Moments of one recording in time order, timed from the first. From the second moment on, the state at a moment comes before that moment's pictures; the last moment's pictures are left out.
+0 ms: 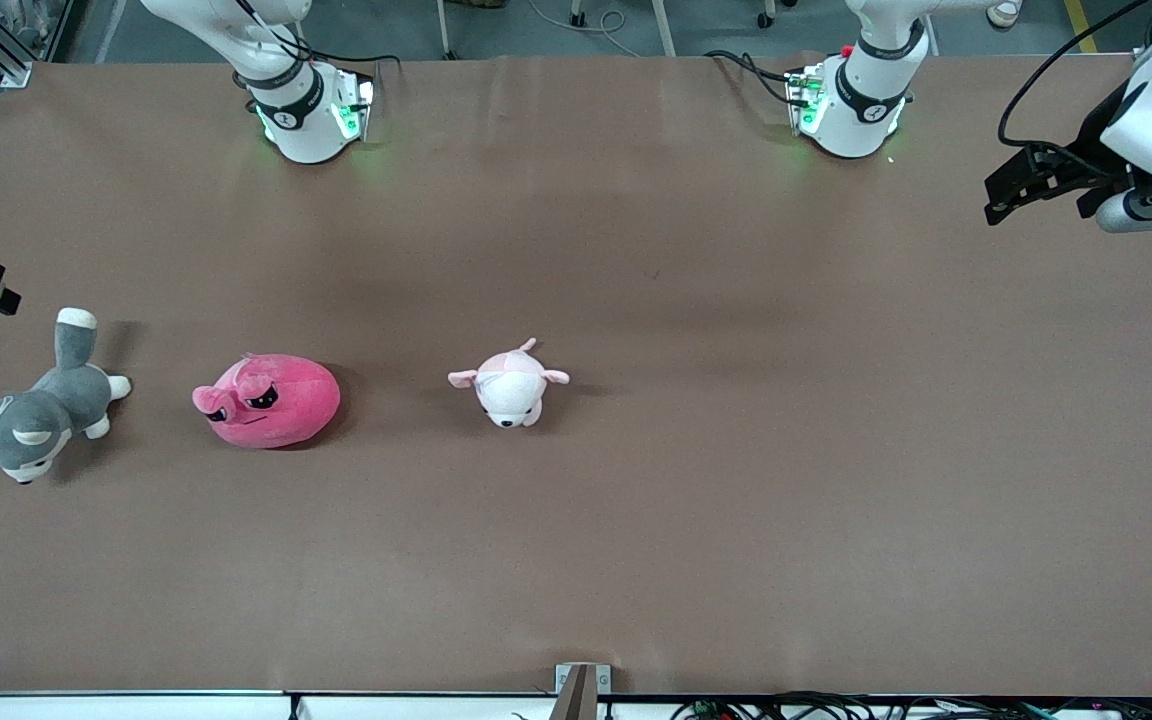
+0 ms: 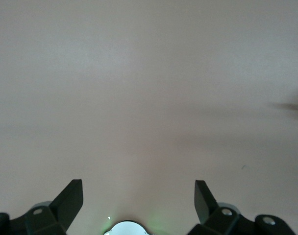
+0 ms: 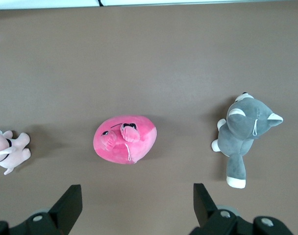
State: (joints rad) left arm 0.04 -0.09 -0.18 -1.60 0.00 1.47 -0.19; right arm -0.05 0.16 -0.05 -1.26 0.03 1.49 -0.07
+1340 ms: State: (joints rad) left arm 0.04 -0.10 -0.18 -1.61 0.00 1.48 -0.13; right arm -0.04 -0.05 -0.06 -1.58 0.02 1.65 -0.05
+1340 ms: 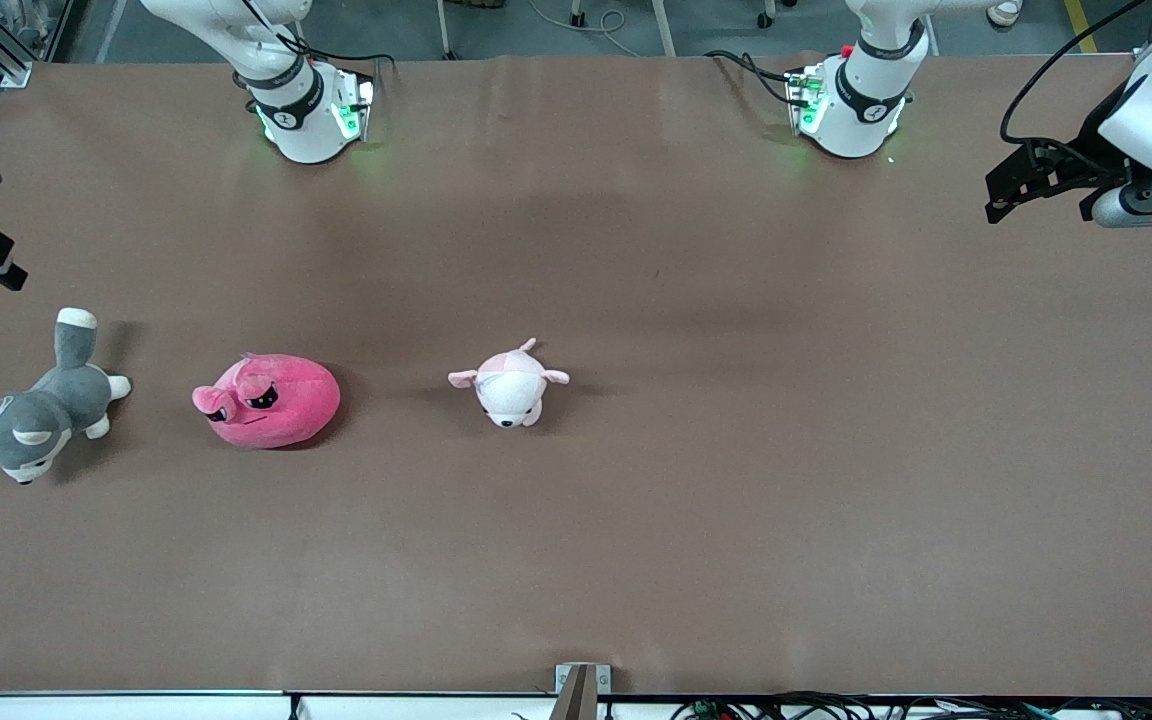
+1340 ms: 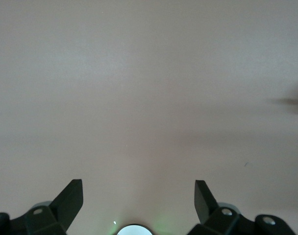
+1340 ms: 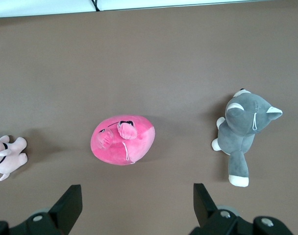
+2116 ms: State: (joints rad) left arm 0.04 -0.10 -0.18 -1.59 0.00 1.48 -0.13; right arm -0.04 -0.14 -0.06 -1.70 0.01 1.66 -0.05
